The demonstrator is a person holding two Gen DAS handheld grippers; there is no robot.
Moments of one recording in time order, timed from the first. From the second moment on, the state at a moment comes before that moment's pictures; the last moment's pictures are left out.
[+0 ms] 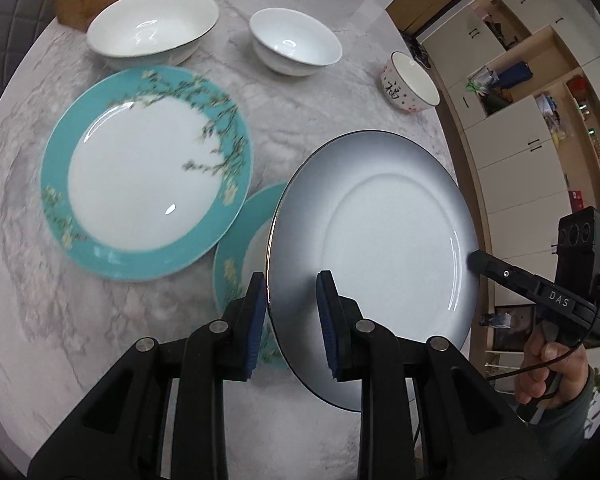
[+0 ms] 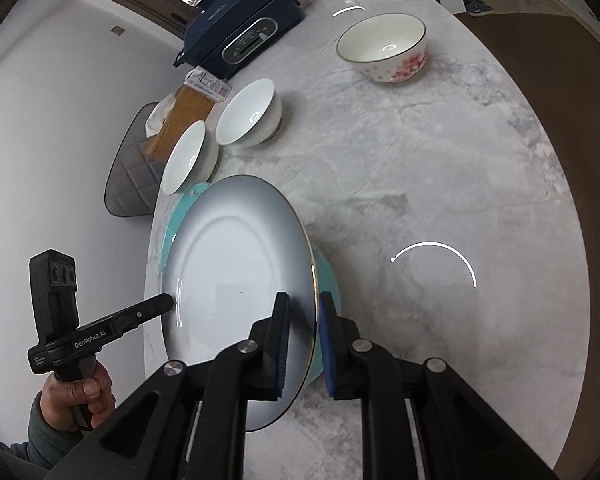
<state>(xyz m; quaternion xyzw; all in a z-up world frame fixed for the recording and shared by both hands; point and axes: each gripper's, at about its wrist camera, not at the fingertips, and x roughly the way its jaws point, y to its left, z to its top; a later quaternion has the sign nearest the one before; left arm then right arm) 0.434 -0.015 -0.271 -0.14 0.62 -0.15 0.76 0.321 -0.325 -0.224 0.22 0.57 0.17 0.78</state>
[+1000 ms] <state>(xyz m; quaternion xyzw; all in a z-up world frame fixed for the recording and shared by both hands) 0.242 0.065 -0.367 -0.14 0.67 -0.12 0.72 0.173 -0.247 -0.328 0.19 0.63 0.15 0.74</state>
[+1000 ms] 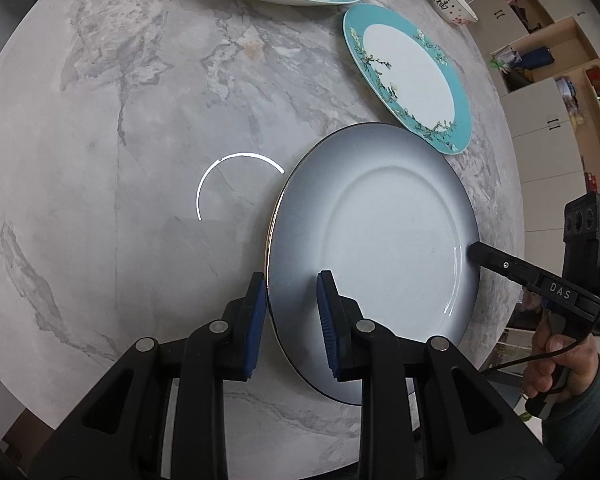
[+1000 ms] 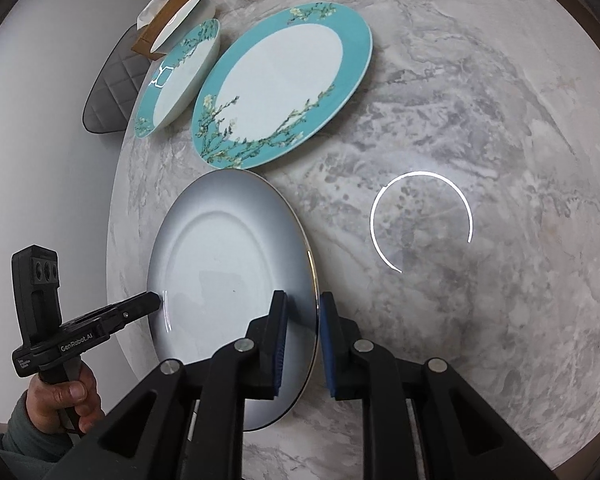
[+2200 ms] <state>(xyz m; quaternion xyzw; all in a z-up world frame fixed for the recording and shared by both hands) 0.323 0.070 -0.304 -0.23 0.55 -0.16 0.78 0.223 -0.305 -0.268 0.25 0.52 0.18 0.80</state>
